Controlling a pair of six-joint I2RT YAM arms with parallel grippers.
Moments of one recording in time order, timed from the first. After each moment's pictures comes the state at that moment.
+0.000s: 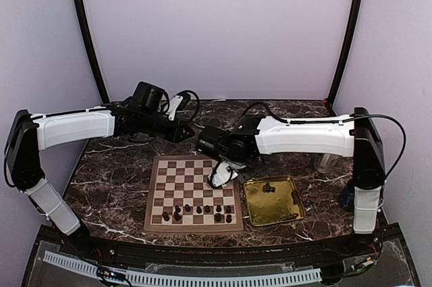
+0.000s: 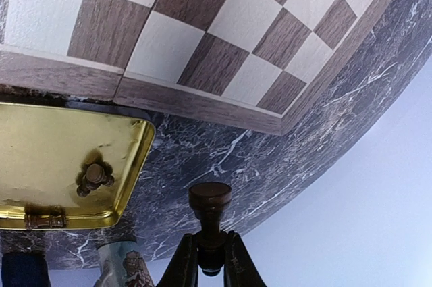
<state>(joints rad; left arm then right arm) -0.63 1.60 1.17 -0.27 0.27 -0.16 1.13 1.98 1.66 -1.10 0.56 -1.03</state>
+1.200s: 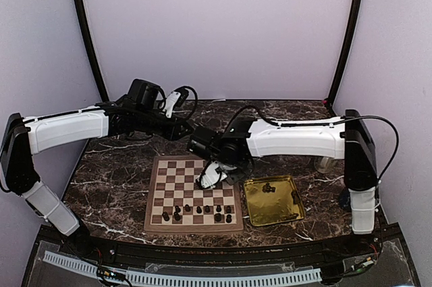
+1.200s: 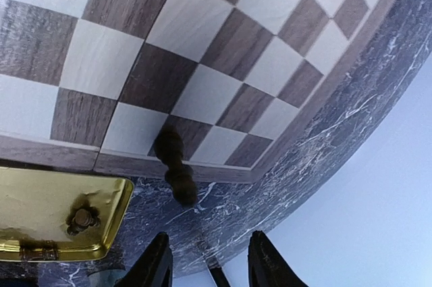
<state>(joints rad) -0.63 1.54 1.16 -0.27 0.28 -0.14 1.16 2.07 1.71 -1.00 0.56 -1.07</state>
